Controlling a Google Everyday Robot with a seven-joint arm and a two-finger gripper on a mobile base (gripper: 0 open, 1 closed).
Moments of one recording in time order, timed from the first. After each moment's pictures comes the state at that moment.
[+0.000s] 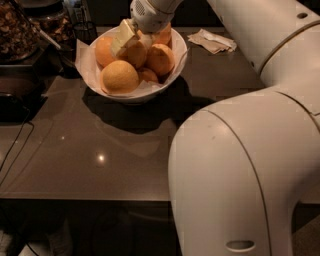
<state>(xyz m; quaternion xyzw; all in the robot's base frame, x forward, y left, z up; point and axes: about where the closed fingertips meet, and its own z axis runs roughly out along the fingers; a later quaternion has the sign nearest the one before) 0.698 0.062 0.956 -0.34 0.89 0.21 0.21</state>
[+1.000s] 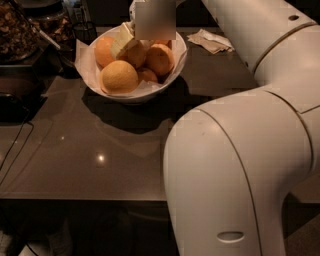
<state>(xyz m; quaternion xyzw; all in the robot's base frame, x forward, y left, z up) 0.700 0.065 0.948 -0.34 0.89 0.22 0.20</state>
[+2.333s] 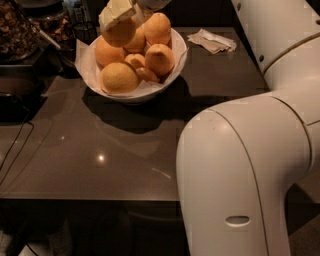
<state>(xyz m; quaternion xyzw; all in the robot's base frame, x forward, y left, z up) 0.681 0.083 1.027 -0.38 0.83 0.34 0.25</state>
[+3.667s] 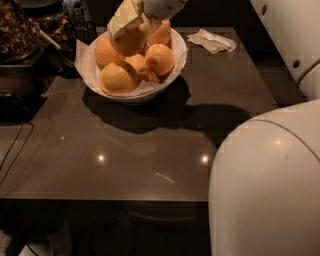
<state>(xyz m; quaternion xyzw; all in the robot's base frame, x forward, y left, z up) 0.653 0.068 1.019 -0.33 0.84 0.35 0.23</state>
